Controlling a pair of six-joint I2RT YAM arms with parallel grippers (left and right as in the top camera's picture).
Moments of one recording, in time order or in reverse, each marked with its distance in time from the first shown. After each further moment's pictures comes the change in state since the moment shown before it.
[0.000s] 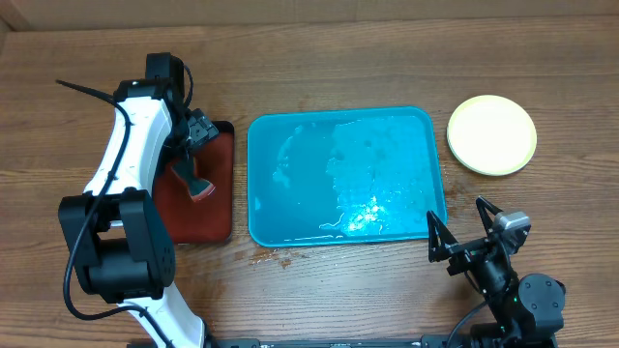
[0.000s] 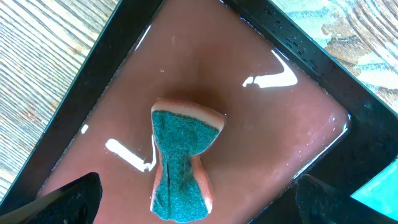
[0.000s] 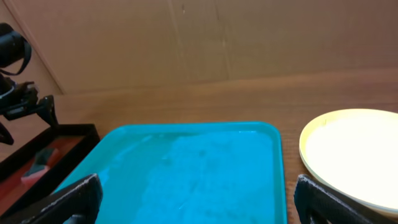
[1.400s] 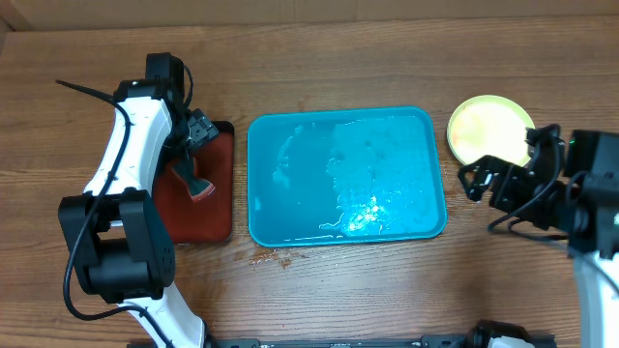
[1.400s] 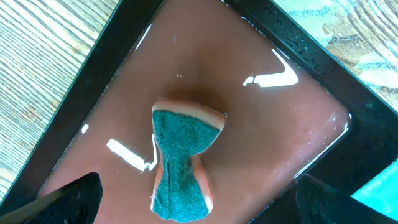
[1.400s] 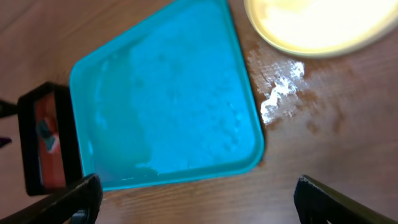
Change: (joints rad) left arm 0.000 0.000 0.000 -0.002 0.000 0.000; right arm -0.248 1.037 0.944 -0.811 -0.144 0.000
